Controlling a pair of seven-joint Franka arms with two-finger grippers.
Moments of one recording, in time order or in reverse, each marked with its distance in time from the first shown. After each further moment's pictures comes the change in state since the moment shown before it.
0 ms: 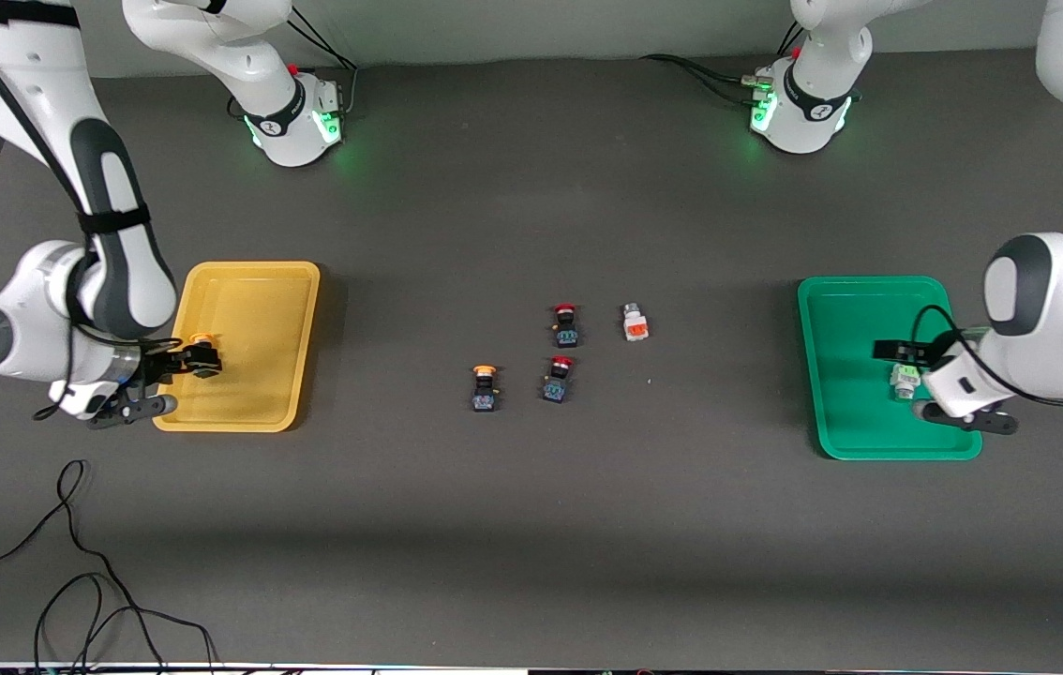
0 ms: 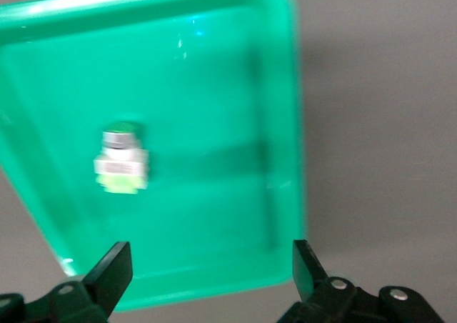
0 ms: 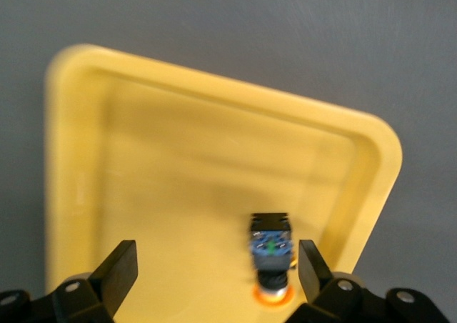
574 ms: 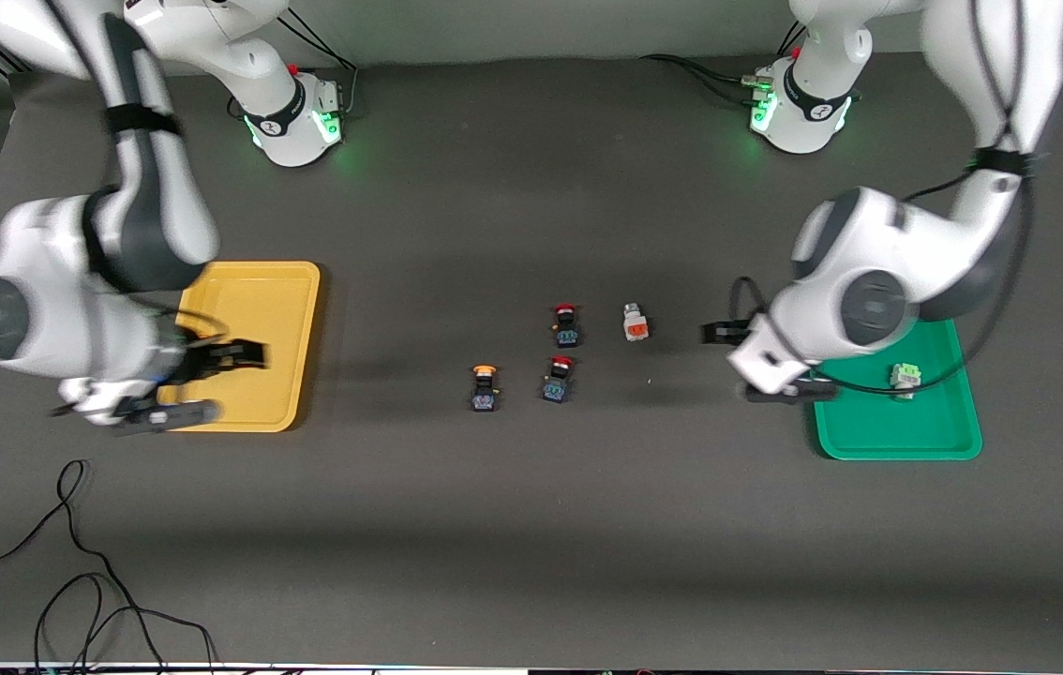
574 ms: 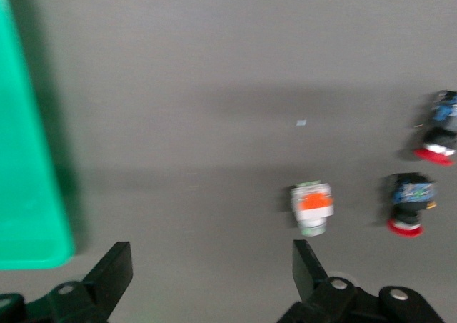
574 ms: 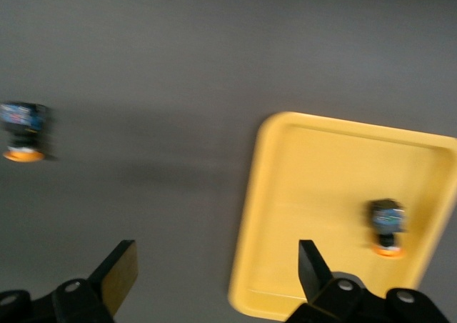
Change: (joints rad) left arm -0.175 0.034 -0.268 0.022 -0.009 0.080 -0.614; right arm 0.305 -0.041 0.018 0.261 -0.050 -0.244 0.491
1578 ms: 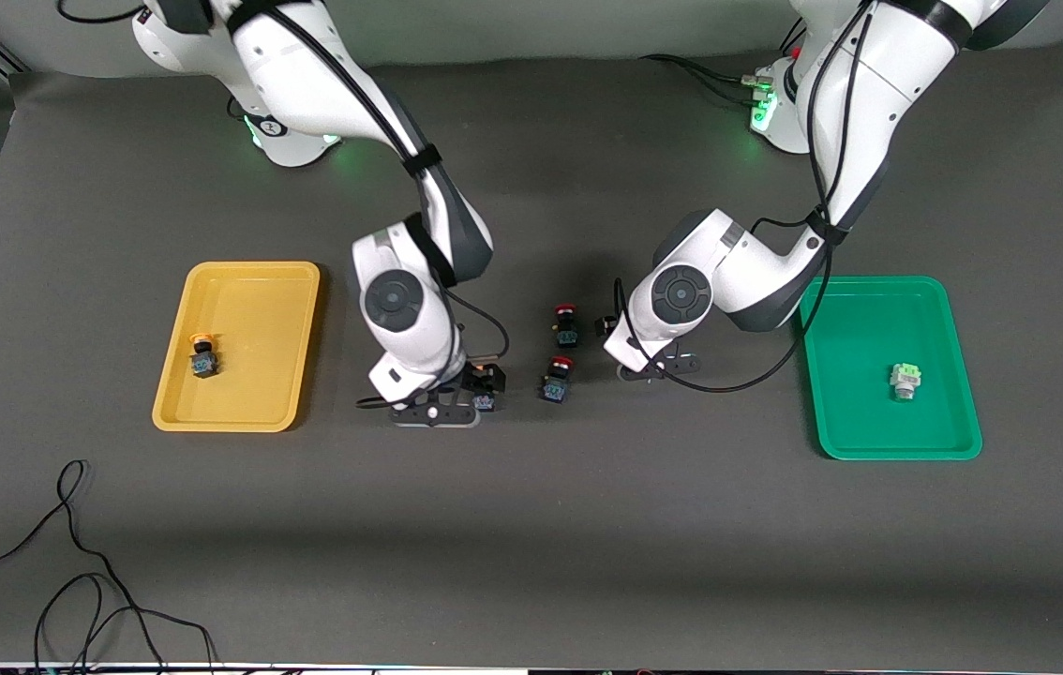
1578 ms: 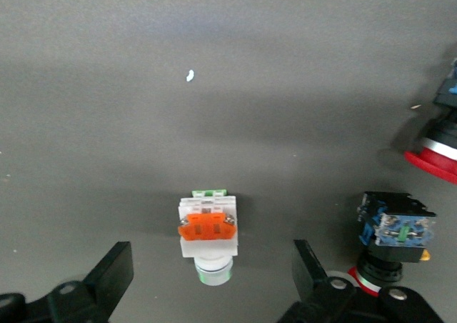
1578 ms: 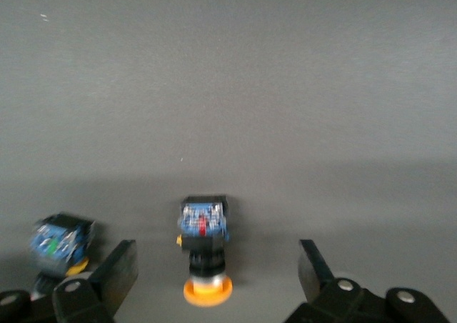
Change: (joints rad) left arm -0.204 0.191 0.023 -0.083 0.113 0.257 -0.306; right arm 0.347 0.398 0.010 0.077 0.179 0.505 0.432
